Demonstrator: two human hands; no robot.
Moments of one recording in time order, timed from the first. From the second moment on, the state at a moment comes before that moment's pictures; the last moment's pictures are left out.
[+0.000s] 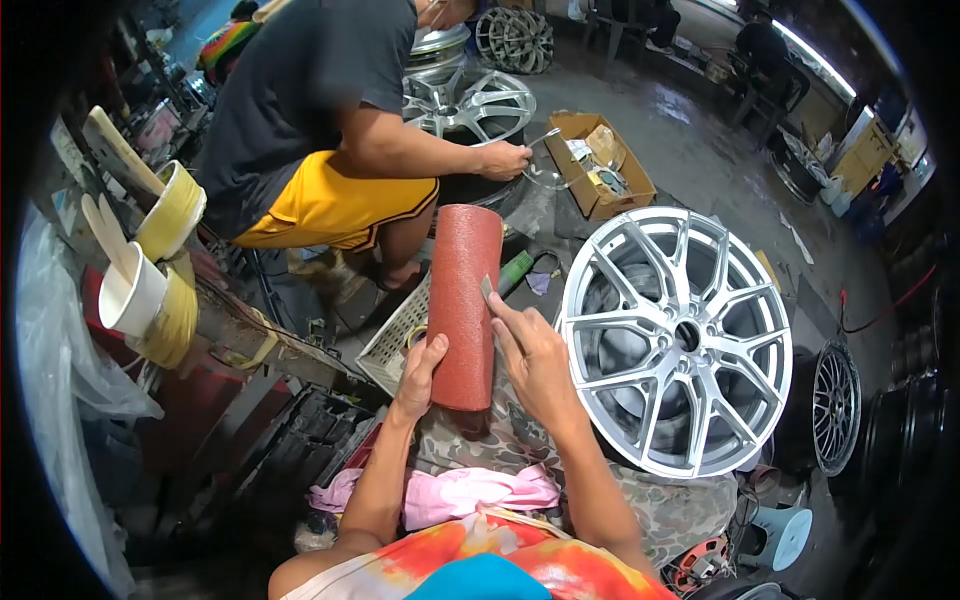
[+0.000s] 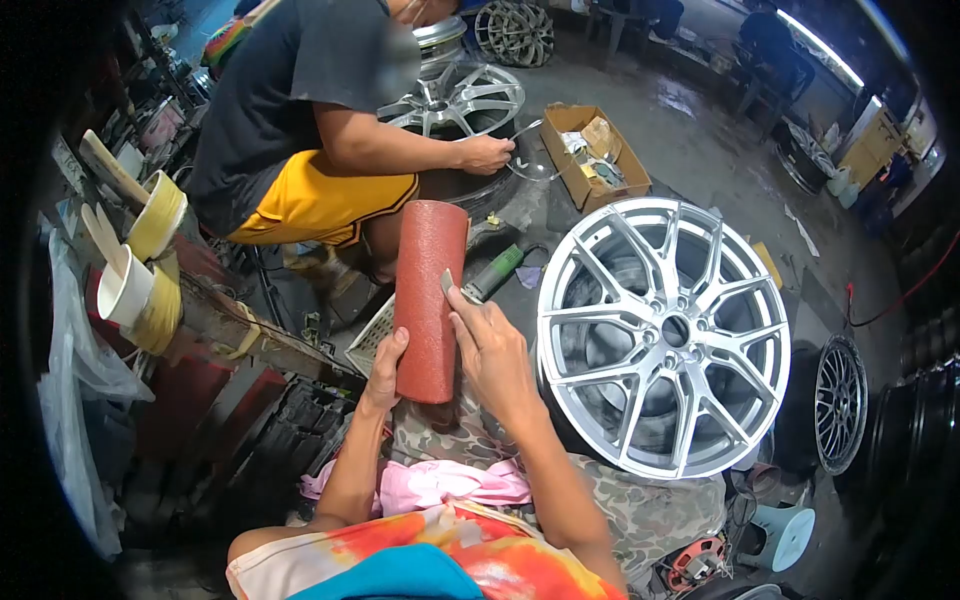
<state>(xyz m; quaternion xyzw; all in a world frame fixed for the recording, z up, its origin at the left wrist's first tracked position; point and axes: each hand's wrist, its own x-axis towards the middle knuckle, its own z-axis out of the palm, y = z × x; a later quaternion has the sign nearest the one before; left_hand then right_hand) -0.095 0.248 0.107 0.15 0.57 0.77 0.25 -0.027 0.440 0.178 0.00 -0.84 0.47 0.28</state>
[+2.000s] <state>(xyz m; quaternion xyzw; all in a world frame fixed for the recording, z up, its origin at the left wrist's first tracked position) -0.075 0.265 0.140 0.12 0.68 0.69 0.20 0.054 0.408 0.151 -0.05 -0.90 0.38 0.22</state>
